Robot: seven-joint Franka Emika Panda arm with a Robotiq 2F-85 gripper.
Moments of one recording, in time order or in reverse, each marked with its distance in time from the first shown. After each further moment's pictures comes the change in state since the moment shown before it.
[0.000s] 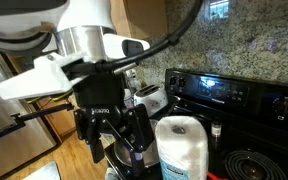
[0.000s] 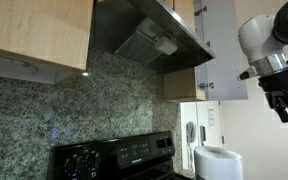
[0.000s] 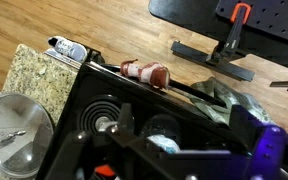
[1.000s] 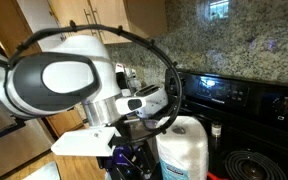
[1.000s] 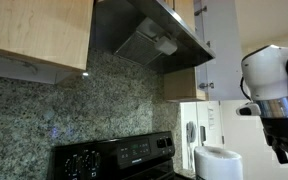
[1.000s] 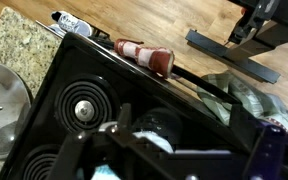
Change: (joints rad) arm 0.007 0.275 0.051 -0.128 -0.221 0.422 0.250
